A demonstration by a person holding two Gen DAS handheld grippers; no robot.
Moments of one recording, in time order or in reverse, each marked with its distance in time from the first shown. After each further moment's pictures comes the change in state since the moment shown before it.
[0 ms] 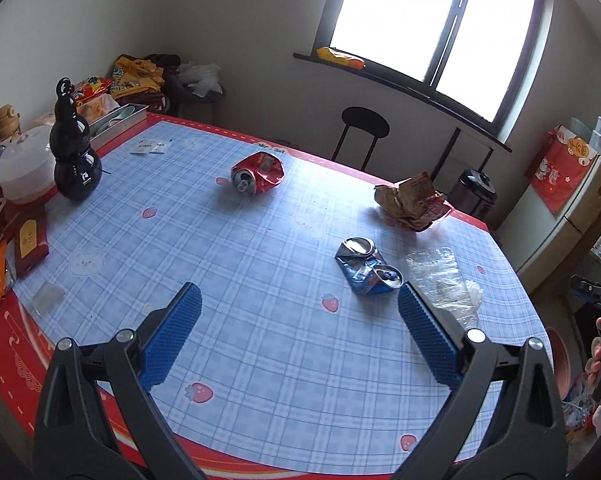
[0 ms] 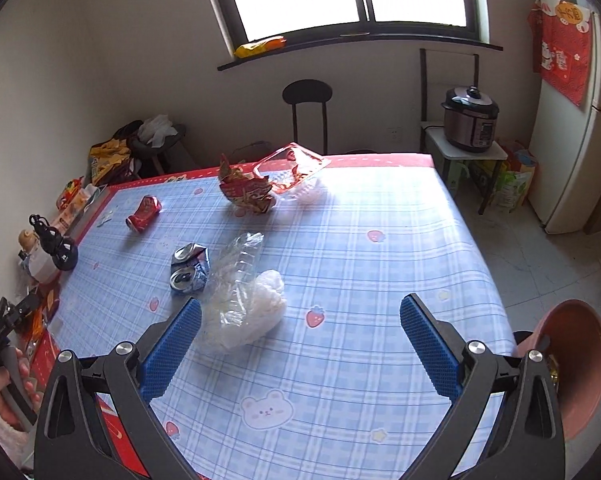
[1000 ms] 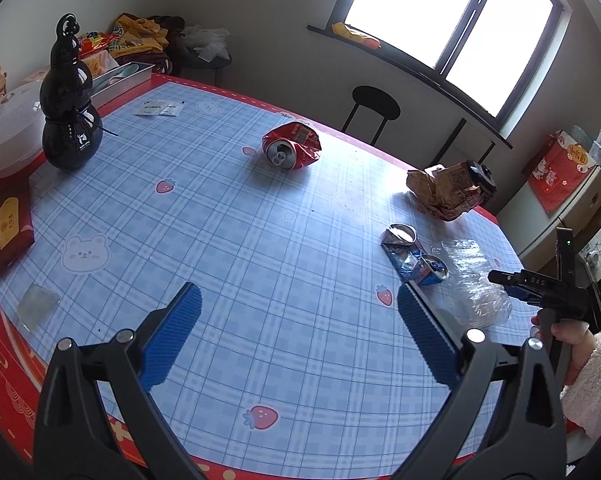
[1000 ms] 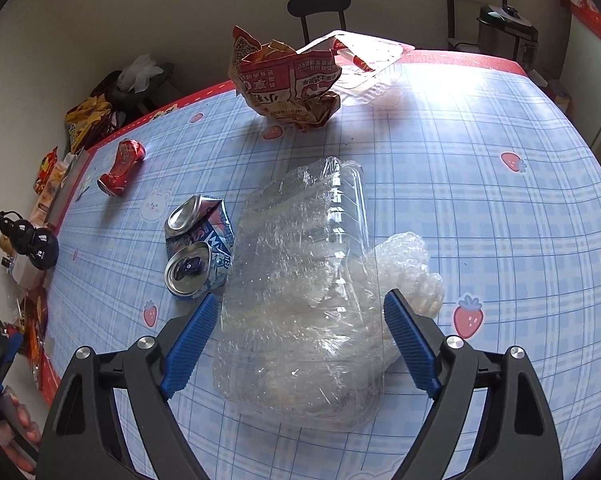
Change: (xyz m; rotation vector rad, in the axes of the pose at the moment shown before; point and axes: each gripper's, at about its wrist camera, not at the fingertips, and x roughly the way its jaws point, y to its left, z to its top) left arm 0.049 0.082 0.005 -0.044 0.096 -0.080; right arm 0.167 0.068 -0.002 0.153 0.220 0.029
